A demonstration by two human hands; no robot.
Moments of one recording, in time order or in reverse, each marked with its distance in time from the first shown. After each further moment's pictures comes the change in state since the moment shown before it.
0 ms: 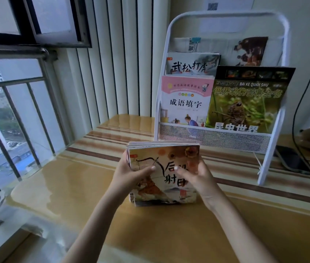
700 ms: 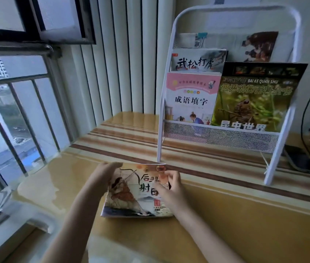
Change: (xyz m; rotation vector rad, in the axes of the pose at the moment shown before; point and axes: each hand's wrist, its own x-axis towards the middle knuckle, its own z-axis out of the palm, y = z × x) left_hand 0.027 -0.037 -0.069 0.167 0.325 -0.652; right_hand -0.008 0.038 0.071 -0.192 -0.020 0.218
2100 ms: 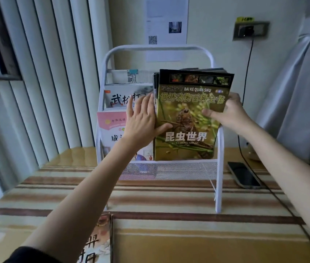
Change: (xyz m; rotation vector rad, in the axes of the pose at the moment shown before) left_hand -0.014 0.227 0.234 1.123 0.385 1.420; right_hand 0.093 -0.138 -0.342 -0.524 0.606 -0.434
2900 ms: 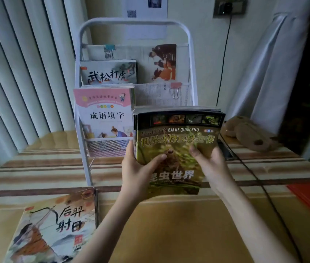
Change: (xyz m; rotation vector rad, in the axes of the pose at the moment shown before) left_hand -0.155 0.091 -0.028 -1.504 0.065 -0.574; right_hand -0.192 0.004 0.027 0.620 -0.003 0.273
